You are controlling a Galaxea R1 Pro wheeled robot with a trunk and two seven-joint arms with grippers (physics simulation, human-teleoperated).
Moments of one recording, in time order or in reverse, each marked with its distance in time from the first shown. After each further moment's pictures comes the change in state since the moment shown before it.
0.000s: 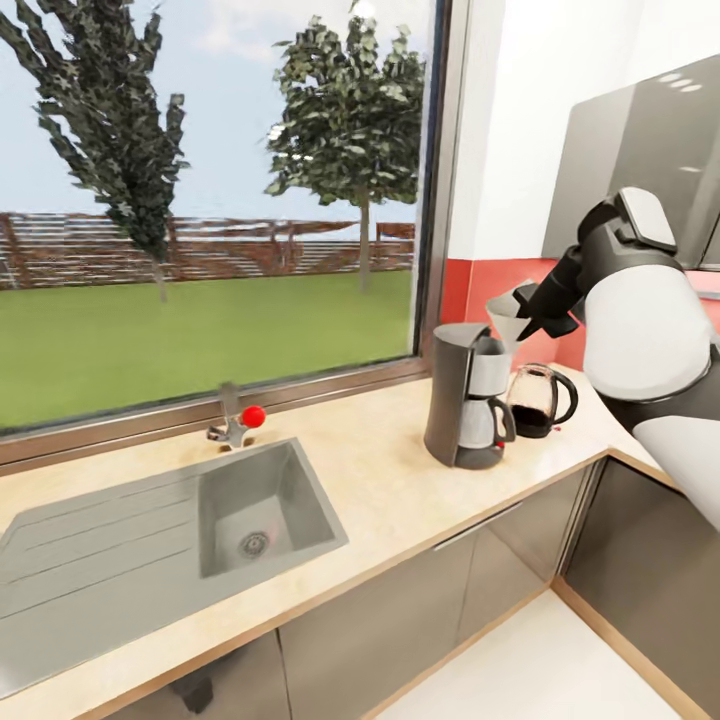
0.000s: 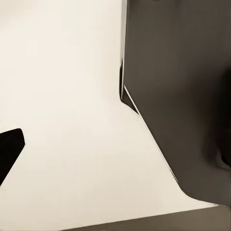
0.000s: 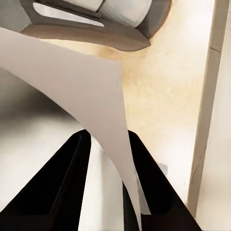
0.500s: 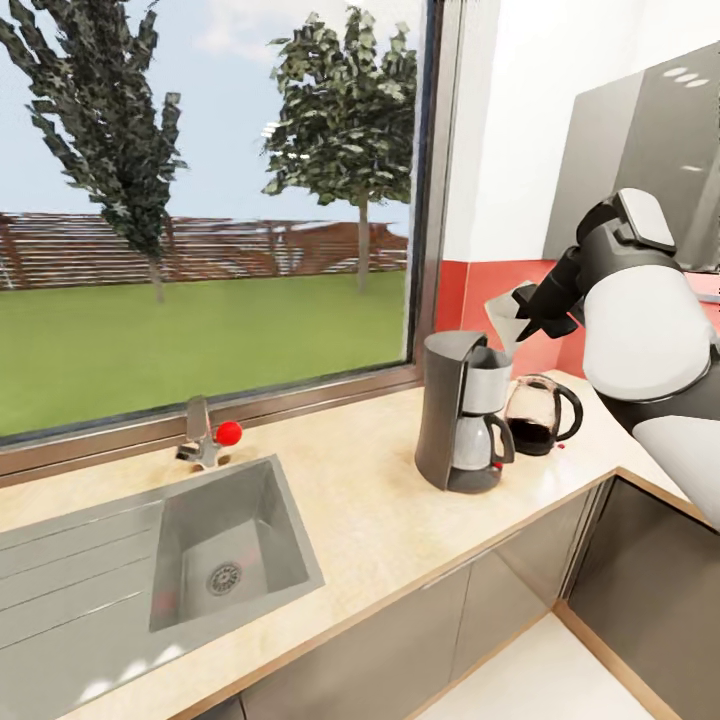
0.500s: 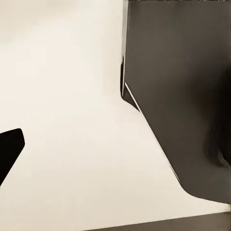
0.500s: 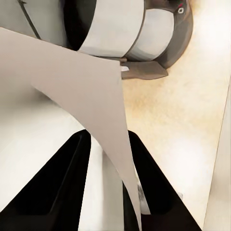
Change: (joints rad) left arm 0.005 -0.003 0.001 0.000 0.001 0.002 0.010; right arm 0.000 0.001 -0.002 0.004 0.005 0.001 0.000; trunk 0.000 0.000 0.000
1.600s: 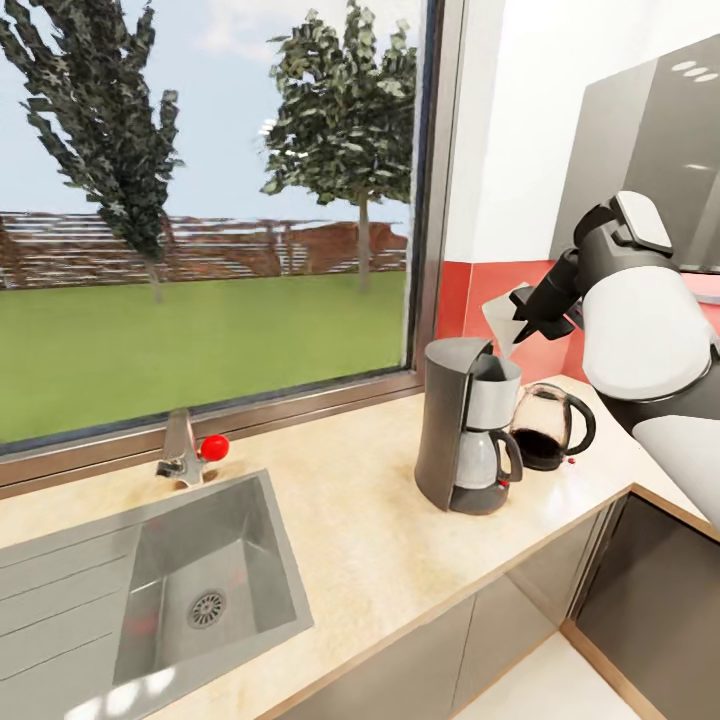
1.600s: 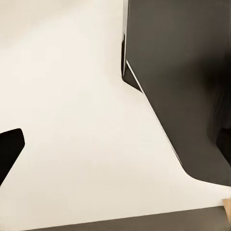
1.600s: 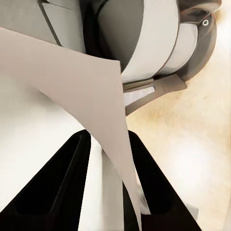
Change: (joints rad) left arm 0.041 0.000 0.002 0.000 0.002 0.000 0.000; right arm 0.000 0.000 -0.009 0.014 -0.003 0.000 0.000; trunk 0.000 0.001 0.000
